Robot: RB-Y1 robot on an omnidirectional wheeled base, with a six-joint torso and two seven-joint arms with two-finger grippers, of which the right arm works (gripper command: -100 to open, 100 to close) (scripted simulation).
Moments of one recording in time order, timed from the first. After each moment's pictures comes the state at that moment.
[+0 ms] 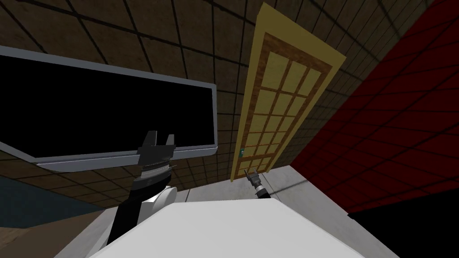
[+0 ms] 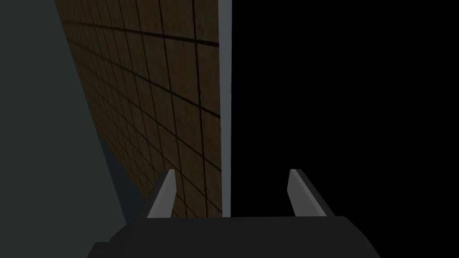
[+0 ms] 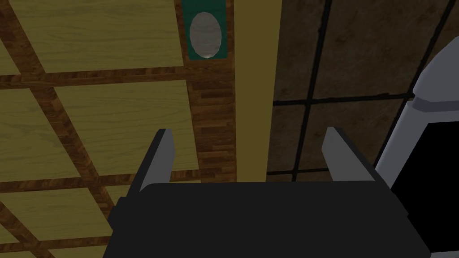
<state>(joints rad) 0.10 -0.17 -0.13 -0.79 0.43 -0.97 1.09</state>
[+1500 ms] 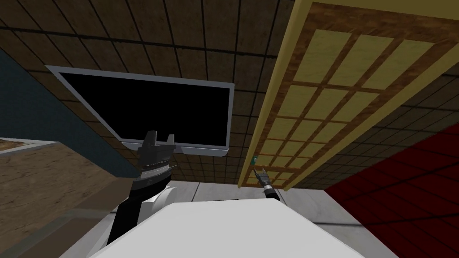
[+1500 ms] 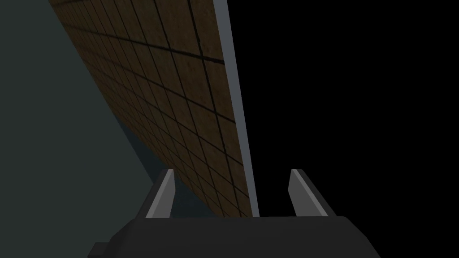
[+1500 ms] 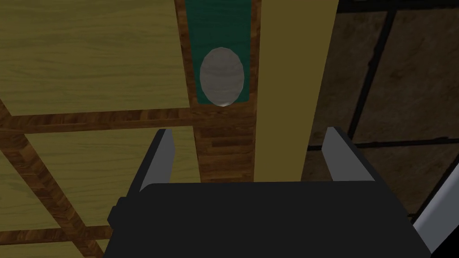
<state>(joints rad) 0.00 -0.27 -0.21 -0.56 0.21 -1.01 1.17</state>
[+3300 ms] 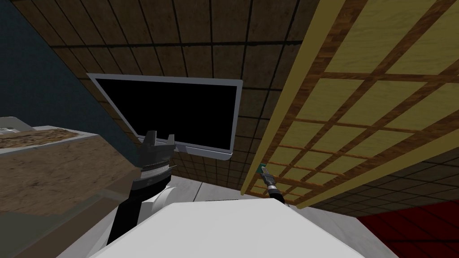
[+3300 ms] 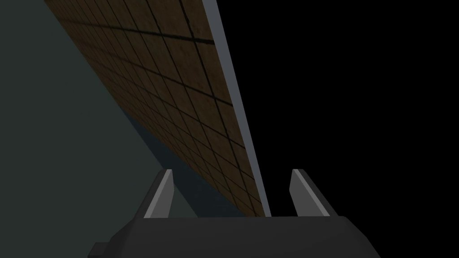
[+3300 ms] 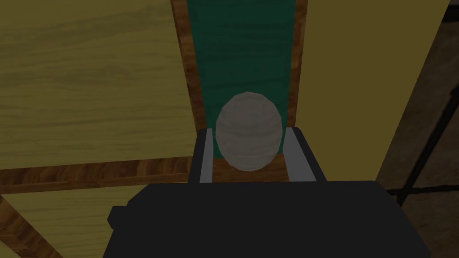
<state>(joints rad) -0.05 -0.31 -0.24 -0.45 0.10 -1.03 1.15</state>
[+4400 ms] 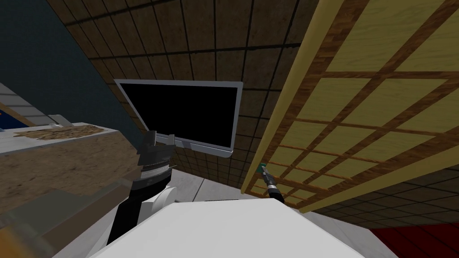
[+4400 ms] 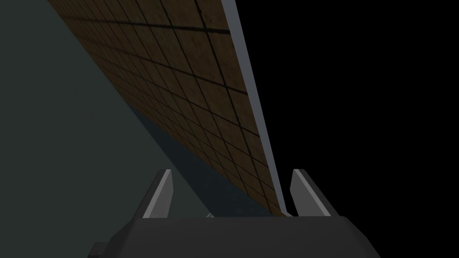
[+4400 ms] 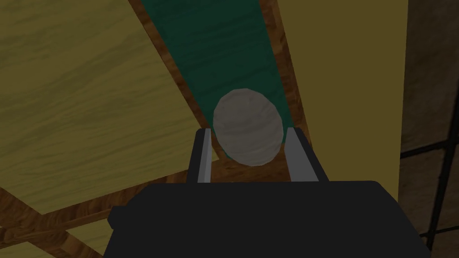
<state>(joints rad) -0.04 -0.31 -0.22 -0.47 0.03 -1.01 0.89</state>
